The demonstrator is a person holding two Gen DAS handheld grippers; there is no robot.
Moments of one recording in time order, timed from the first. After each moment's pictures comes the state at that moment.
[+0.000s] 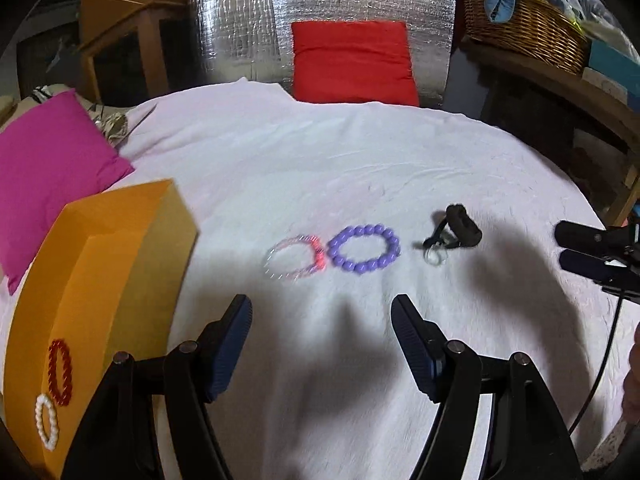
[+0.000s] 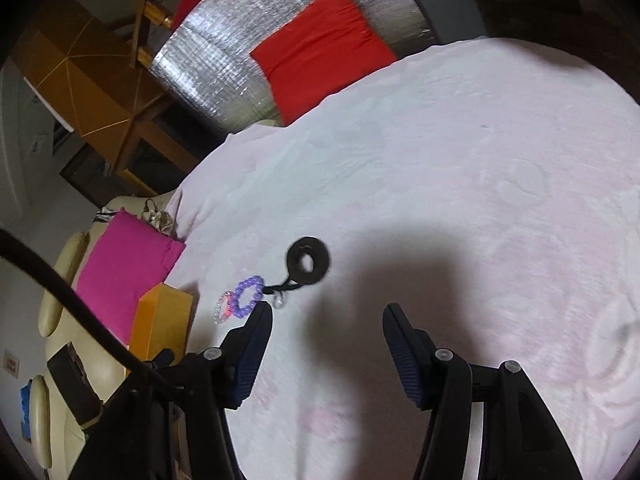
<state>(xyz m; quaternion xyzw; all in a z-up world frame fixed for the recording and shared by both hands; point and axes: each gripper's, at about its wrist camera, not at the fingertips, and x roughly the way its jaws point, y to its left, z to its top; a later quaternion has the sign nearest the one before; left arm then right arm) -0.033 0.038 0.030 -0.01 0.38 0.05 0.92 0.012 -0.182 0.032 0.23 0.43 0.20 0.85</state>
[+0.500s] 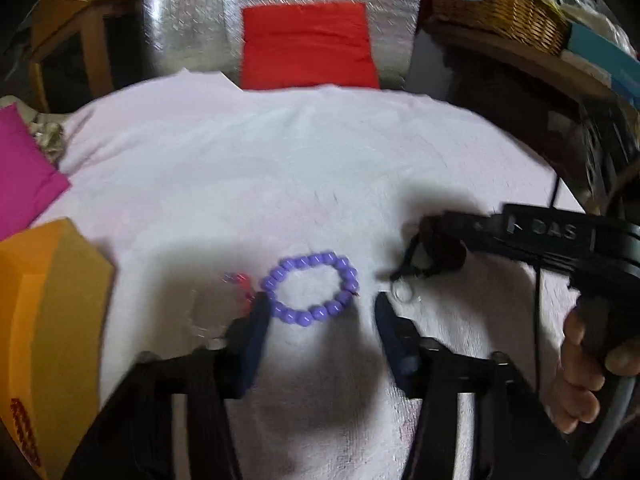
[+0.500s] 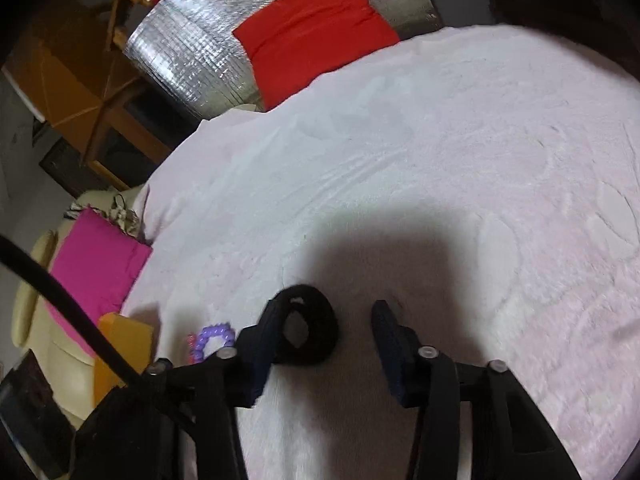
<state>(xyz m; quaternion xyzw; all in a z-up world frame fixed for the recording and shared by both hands) 0.026 0.022 0.007 -0.01 0.42 -0.04 0.91 0.089 -0.125 -0.002 0.20 0.45 0.17 0.86</state>
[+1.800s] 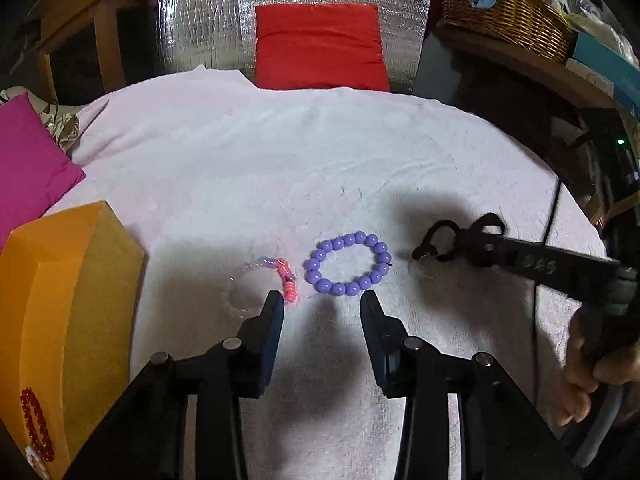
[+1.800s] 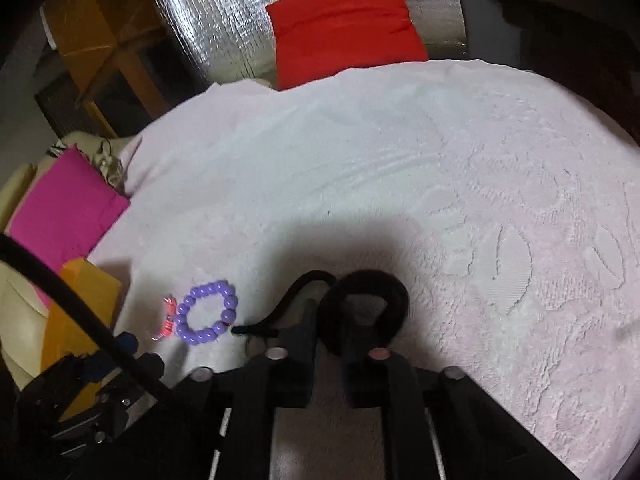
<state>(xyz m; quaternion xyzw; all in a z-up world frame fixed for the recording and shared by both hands) 0.009 0.048 0.021 -0.02 0.41 -0.02 0.91 0.072 -0.088 0.005 0.09 0.45 0.15 0.88</state>
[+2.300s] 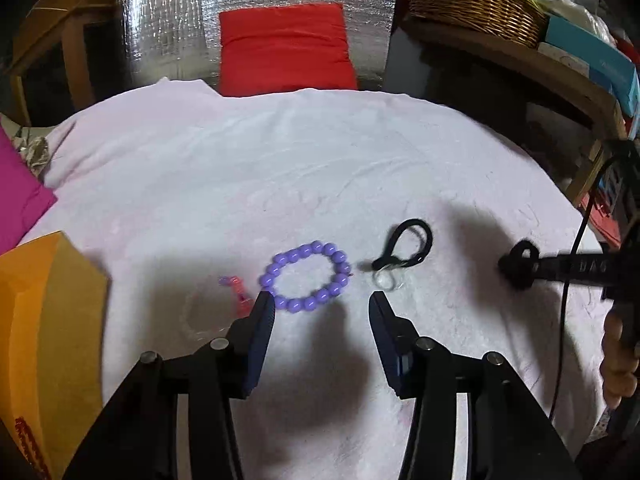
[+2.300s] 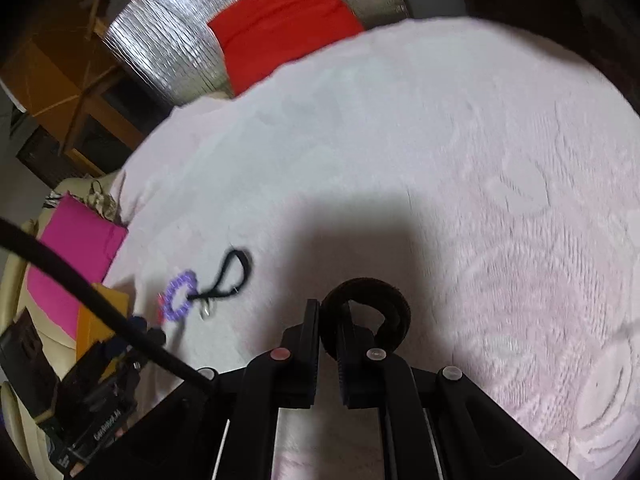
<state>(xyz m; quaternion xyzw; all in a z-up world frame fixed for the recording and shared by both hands) 0.020 0.025 0.017 0.00 0.40 -0.07 0.91 0.054 -0.169 0.000 0.18 0.50 0.13 0.84</state>
